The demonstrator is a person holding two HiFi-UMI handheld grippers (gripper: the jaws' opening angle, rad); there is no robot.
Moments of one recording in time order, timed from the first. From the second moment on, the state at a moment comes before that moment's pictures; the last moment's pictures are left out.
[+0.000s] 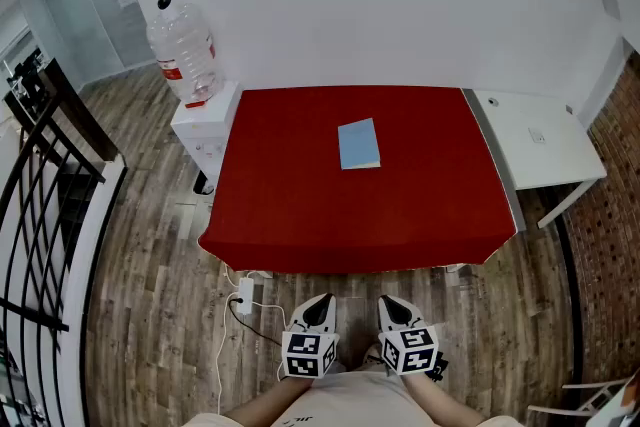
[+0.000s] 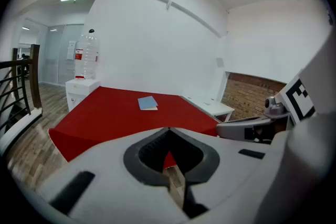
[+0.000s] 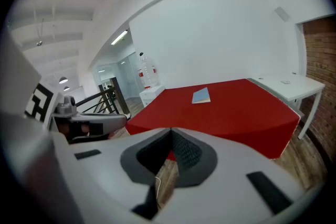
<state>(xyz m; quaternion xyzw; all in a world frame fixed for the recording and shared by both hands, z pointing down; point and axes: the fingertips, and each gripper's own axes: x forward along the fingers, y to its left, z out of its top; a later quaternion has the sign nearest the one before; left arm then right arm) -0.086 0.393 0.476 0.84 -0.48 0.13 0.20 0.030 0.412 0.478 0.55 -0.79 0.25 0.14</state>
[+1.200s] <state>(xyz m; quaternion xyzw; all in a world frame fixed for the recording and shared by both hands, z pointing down) -0.061 0.131 0.480 0.83 -0.51 0.12 0.20 0.055 0.138 0.473 0.53 -0.81 0.20 0.13</state>
